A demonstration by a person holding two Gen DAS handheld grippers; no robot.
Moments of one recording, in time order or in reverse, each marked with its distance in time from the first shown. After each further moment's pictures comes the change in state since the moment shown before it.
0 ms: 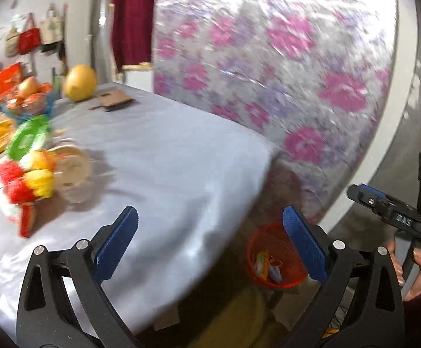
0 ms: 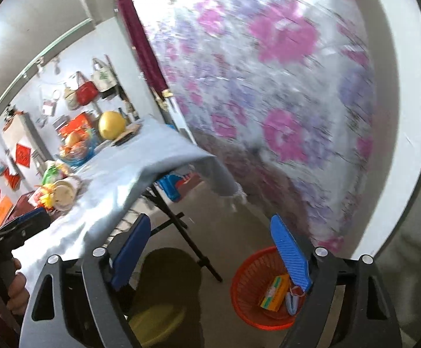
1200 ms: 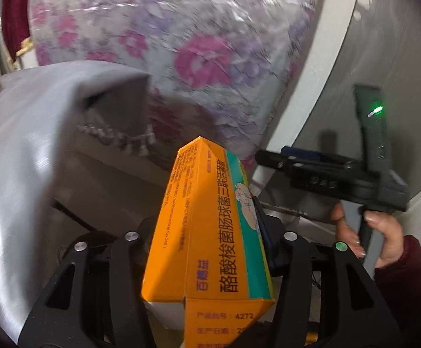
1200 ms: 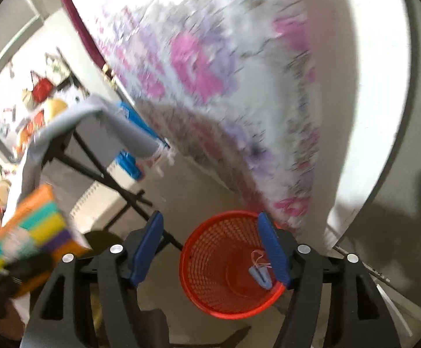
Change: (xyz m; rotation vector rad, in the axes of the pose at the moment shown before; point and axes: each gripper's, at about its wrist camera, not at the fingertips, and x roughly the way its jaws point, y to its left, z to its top) left arm 0.130 -0.142 -0.027 0.293 0.322 -0.336; right arm 0.063 -0.115 -0.044 0.201 0.140 -0.162
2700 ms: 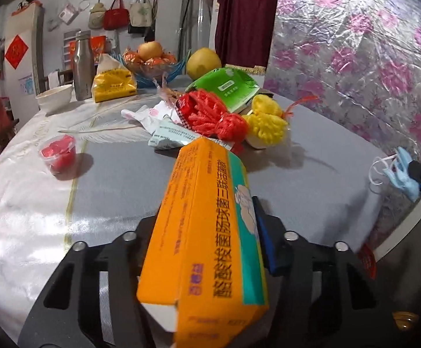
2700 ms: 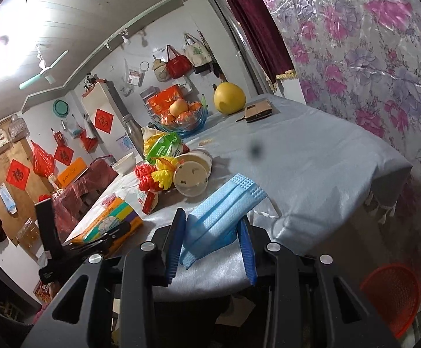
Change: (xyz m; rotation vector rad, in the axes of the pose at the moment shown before) left arm -0.243 0.197 -0.193 -0.547 -0.372 0.596; right arm -0.063 0.284 -0.025 -0.367 -0.007 0.561
